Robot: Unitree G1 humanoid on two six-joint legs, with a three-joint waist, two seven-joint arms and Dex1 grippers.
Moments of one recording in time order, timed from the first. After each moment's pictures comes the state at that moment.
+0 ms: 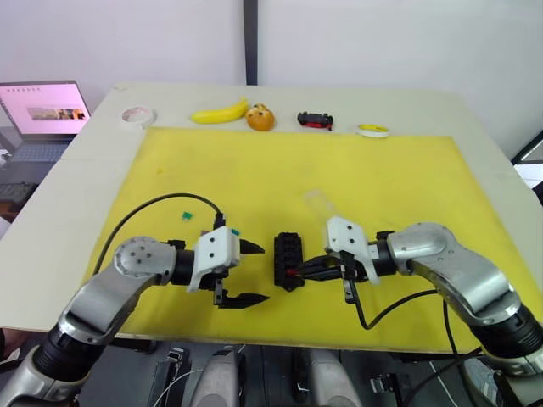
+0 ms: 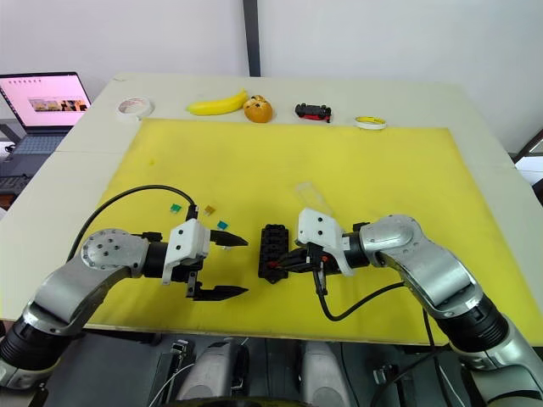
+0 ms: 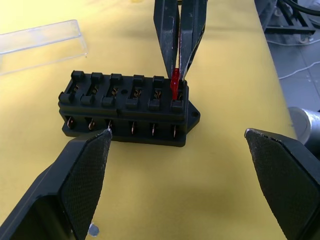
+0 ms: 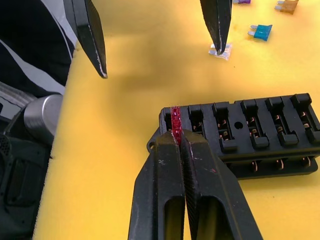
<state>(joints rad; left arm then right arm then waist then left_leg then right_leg) -0.26 0.74 -0.21 -0.47 -0.38 0.47 -1.06 -0.41 -0.80 0.27 -0.48 0.41 0.73 1.07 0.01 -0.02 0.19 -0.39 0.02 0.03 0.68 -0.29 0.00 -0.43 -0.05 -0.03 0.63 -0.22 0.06</state>
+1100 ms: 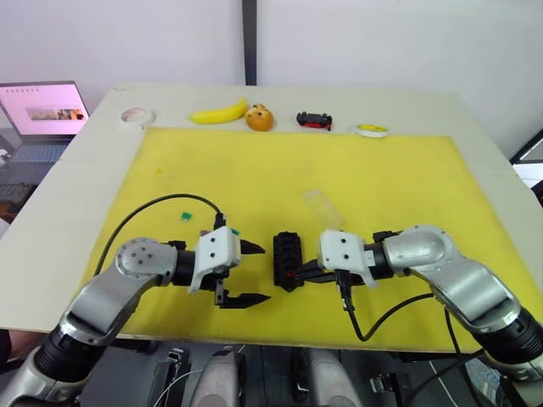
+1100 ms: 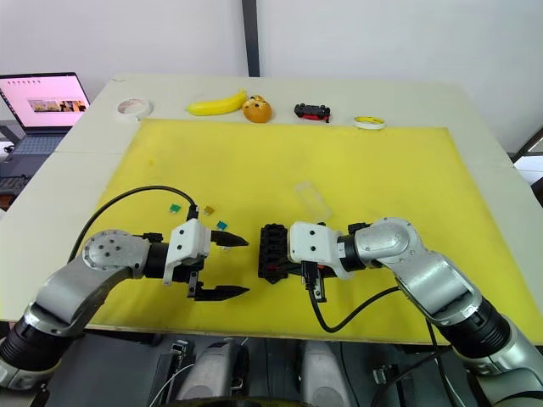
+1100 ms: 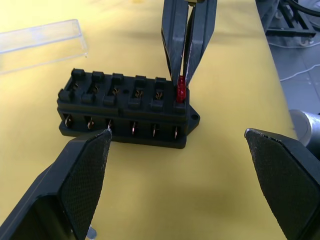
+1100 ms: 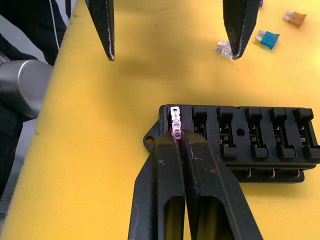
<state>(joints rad) -0.26 0.74 -0.22 -0.47 -0.38 0.48 -1.05 -0.41 -0.83 0.34 -0.53 0.27 0.59 1.06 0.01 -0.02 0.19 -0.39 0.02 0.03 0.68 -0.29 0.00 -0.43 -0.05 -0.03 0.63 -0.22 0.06</state>
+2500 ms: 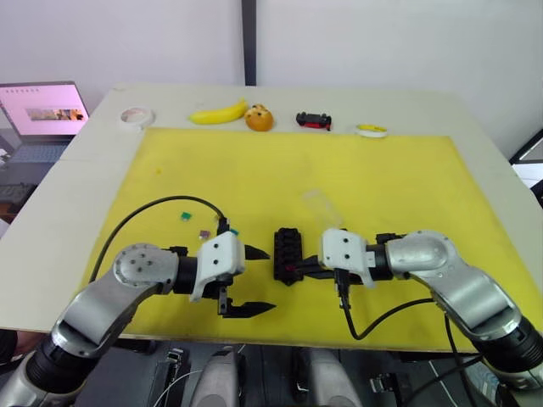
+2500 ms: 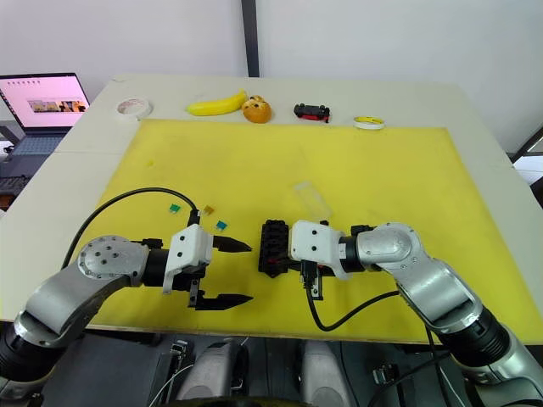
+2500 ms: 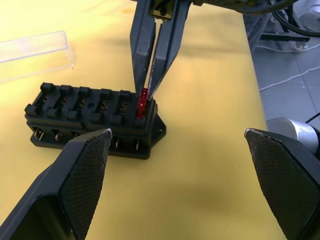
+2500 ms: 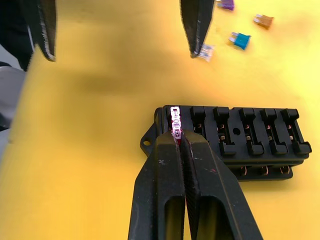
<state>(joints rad) -0.25 0.75 -0.21 -0.58 -0.43 0.57 -1.00 -0.35 -0.81 0.30 -0.54 0.24 0.57 1.00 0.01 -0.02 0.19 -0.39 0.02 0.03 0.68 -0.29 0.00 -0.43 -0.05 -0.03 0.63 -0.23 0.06</state>
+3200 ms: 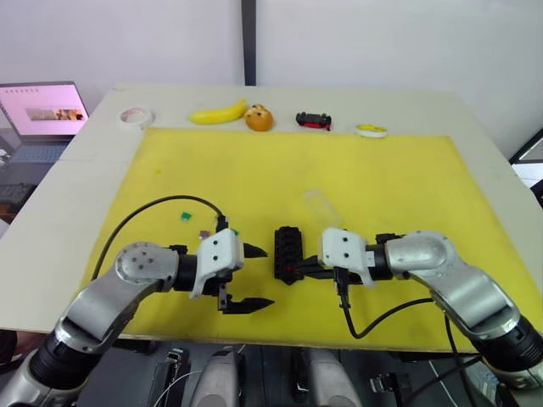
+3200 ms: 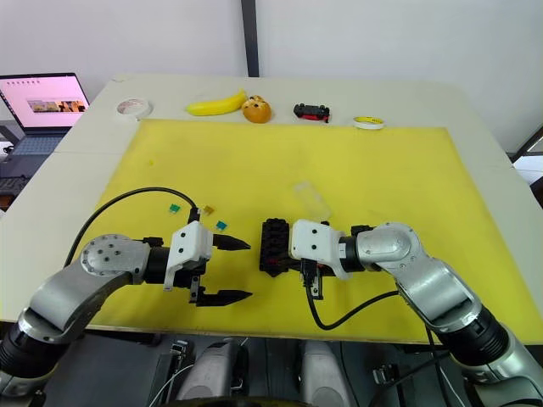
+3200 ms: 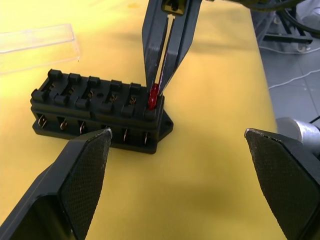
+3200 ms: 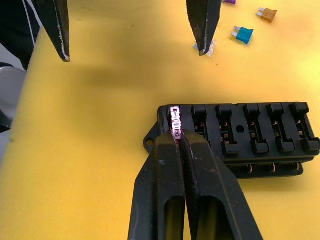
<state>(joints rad) -0.23 0.76 -0.21 -0.55 -0.42 0.56 -1.00 -0.37 -0.80 0.31 -0.54 0.24 0.60 1.00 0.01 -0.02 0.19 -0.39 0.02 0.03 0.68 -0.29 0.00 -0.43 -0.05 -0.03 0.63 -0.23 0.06</state>
